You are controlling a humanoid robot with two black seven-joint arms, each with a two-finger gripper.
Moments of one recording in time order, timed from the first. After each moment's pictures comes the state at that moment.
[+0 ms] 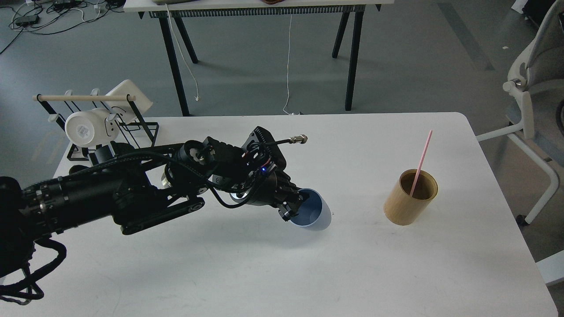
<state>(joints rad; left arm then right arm) -0.99 0.26 -0.20 -1.26 2.07 -0.49 -0.24 0.71 -0.60 1.28 0.73 0.21 0.49 0.14</state>
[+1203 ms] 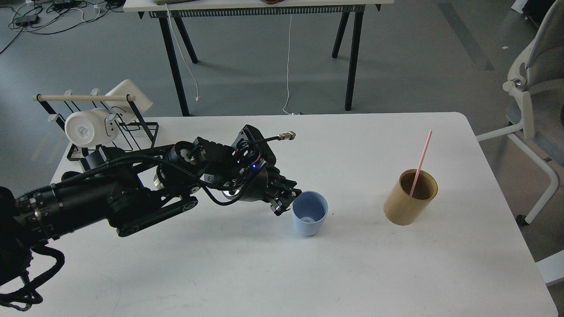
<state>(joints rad) -0.95 0.28 -0.30 -1.24 2.12 -0.49 -0.25 0.71 -0.62 1.28 0.73 0.21 0.49 0.14</state>
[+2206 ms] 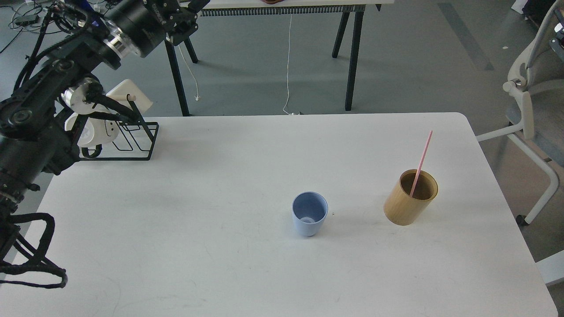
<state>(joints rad) -0.95 0.37 -0.98 -0.75 0.50 -0.49 -0.25 0.69 -0.82 1.04 0.88 -0.13 0.49 0.15</state>
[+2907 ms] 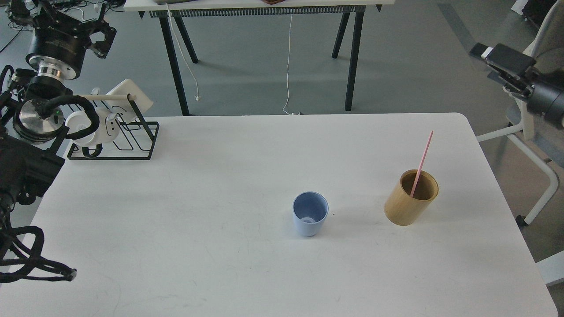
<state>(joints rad) -0.89 0.38 -0.97 -0.49 -0.15 -0.49 -0.25 0.66 -1.06 0.70 1.42 -1.13 0.15 0.15</state>
